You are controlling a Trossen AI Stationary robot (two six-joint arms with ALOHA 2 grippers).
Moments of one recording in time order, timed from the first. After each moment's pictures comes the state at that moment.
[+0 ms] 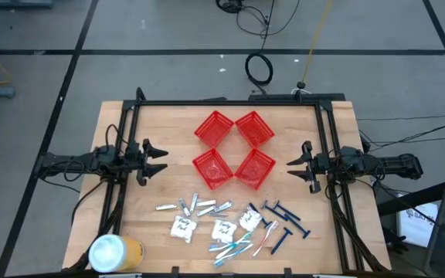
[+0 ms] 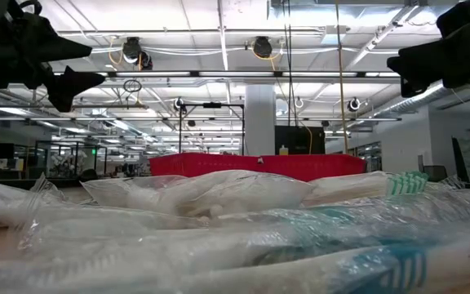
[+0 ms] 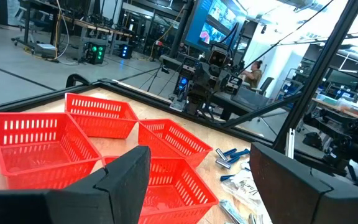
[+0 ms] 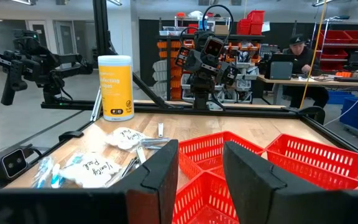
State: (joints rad) left arm -0.03 0.02 0.02 0.06 -0.11 -0.32; right arm 0.05 0.00 0.02 0.06 -0.05 -0.01
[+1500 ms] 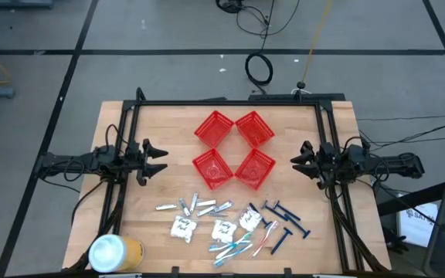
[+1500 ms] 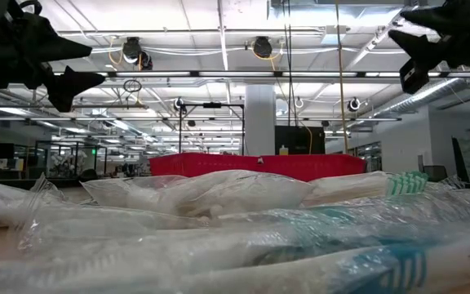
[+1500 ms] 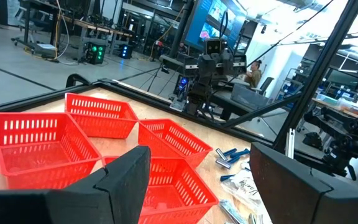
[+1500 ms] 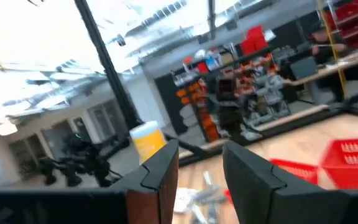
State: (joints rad) left arm -0.03 0.02 0.02 0.06 -0.11 -0.32; right arm 0.06 0.05 0.02 0.30 -0.05 0.42
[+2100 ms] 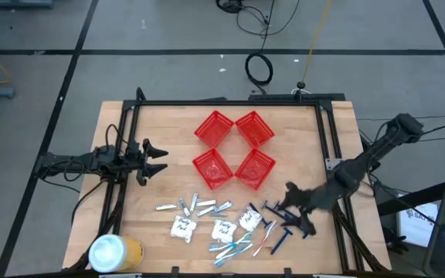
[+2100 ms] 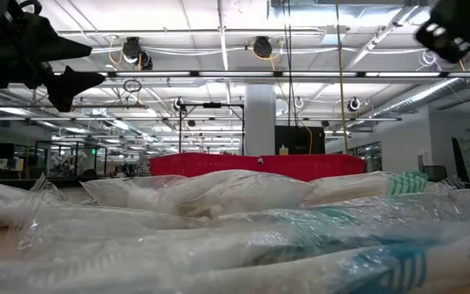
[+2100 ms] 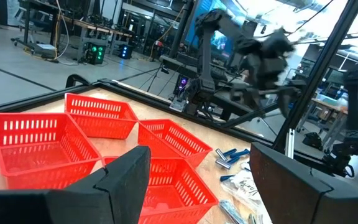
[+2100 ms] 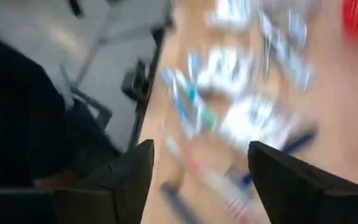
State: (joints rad) left arm -0.03 0.02 0.02 0.06 -0.11 -0.32; right arm 0.67 1.07 0.68 -0.23 0.15 0.69
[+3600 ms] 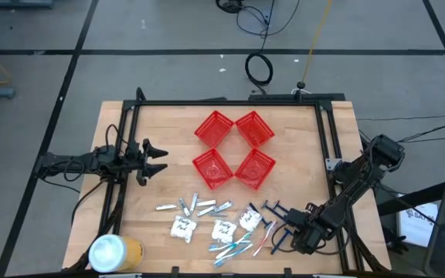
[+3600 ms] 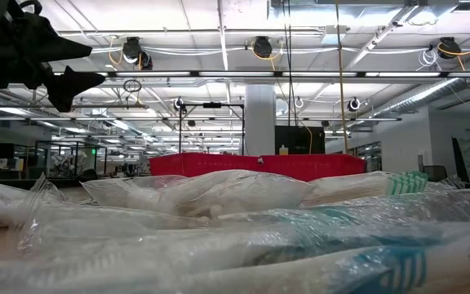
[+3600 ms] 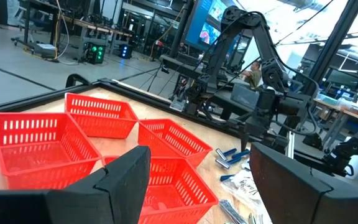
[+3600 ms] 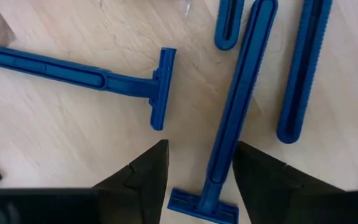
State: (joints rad) left arm -0.03 0.02 0.02 0.06 -0.11 -0.32; right arm 0.88 1.60 0.81 -0.60 0.02 1.43
